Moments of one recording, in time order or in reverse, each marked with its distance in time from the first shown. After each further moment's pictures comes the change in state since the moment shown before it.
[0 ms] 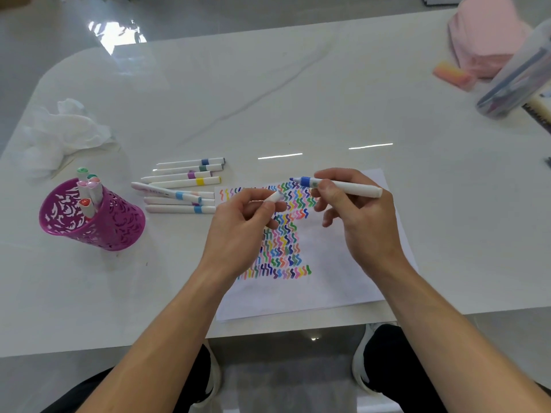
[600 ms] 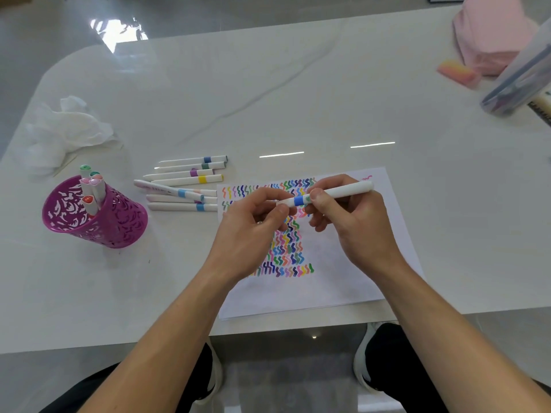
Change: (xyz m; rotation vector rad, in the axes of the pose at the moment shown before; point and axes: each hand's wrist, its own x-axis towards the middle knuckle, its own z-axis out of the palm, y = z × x) left_hand -0.003 0.001 0.001 0.105 -0.109 0.046; right_hand -0.001 0.007 0.003 -0.027 -0.101 0.059
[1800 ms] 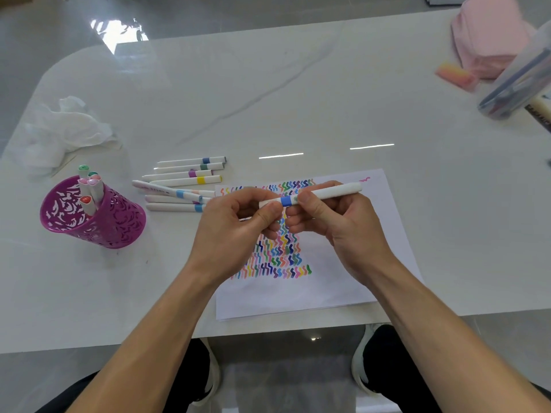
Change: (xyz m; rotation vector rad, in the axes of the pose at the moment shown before) left_hand -0.005 0.005 -0.015 -0.077 0.058 0.149; right_hand -0.003 -0.003 0.008 0.286 -0.129 0.110
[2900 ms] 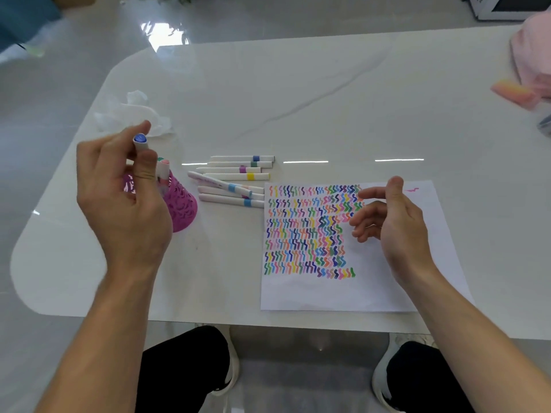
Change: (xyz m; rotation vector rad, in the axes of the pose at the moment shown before) left_hand -0.020 0.003 -0.136 0.478 0.825 0.408; right_hand 0.010 0.009 0.007 -0.273 0.317 0.079
